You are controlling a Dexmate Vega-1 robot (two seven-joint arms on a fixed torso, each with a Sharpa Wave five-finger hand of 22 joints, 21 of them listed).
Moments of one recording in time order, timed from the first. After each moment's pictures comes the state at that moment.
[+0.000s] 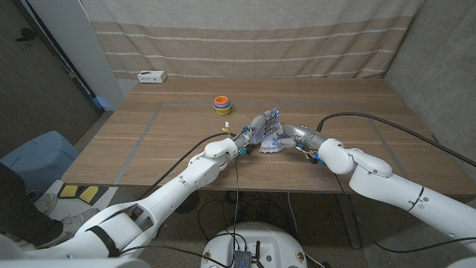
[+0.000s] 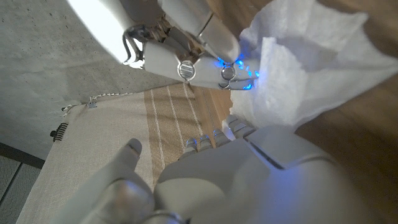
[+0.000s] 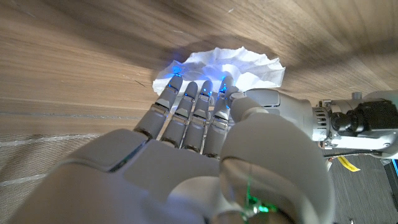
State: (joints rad) left arm 0.68 0.29 0.69 -1.25 -0.56 -0.13 -0.28; left_hand 0.05 0.05 0.48 0.13 0.20 -0.17 -0.04 0.18 0.17 -0.17 -0.01 0.20 0.18 -0.17 0.01 0.18 0.18 -0.09 0.06 0.26 0.18; right arm -0.90 -0.92 -0.67 -2.05 -0.35 -0.39 0.08; right_hand 0.83 0.20 0.50 -0.11 0.18 0.84 -0.04 0.24 0.18 0.67 -0.03 0.24 0.19 0.48 -0.04 0.31 0.24 0.52 0.00 0.22 0.18
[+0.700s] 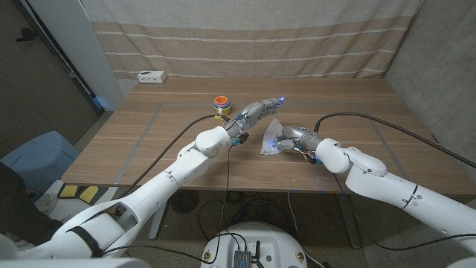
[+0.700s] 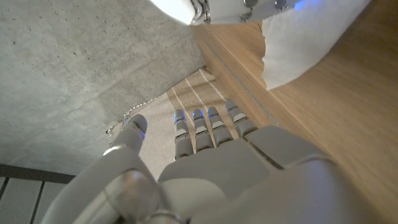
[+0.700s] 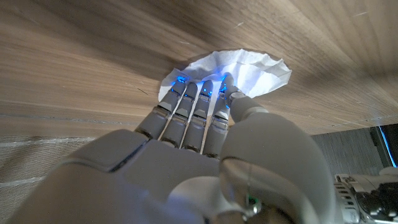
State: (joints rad) left arm 0.68 0.43 0.68 -1.46 -0.30 -0.21 -0.16; left_hand 0.27 0.11 0.57 -0.11 0.18 0.32 -0.05 0.23 0.17 0.22 0.03 0.28 0.19 0.19 0.04 0.21 0.17 0.11 0.14 0.26 0.19; right arm -0.88 -0.90 -0.70 -2.02 -0.39 -0.41 0.11; right_hand 0.83 0.19 0.51 -0.11 0.18 0.85 -0.03 0.24 0.18 0.68 -0.03 0.24 0.19 0.48 -0.04 0.31 0.24 0.53 0.00 0.22 0.18
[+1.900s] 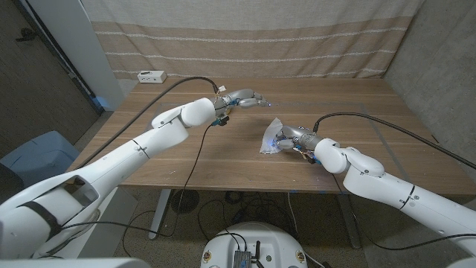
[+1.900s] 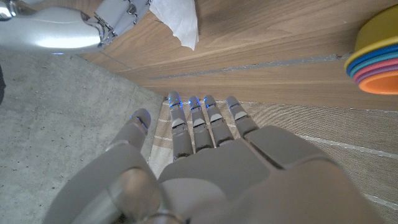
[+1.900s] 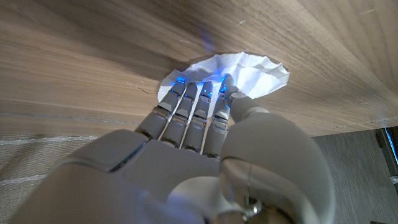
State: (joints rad) left arm 0.51 0.68 0.76 -1.75 0.22 0.06 -0.24; left_hand 0.26 0.15 0.61 -0.10 0.18 0.62 0.09 0.26 0.19 0.42 0.05 0.32 0.21 0.35 0.03 0.23 0.19 0.11 0.16 0.26 0.20; right arm -0.87 -0.89 -0.71 -2.02 -0.41 -0.43 0.12; right_hand 0.82 0.19 0.51 -0.11 0.18 0.85 -0.02 0.22 0.18 0.69 -0.01 0.23 0.19 0.48 -0.04 0.31 0.23 0.53 0.00 0.22 0.18
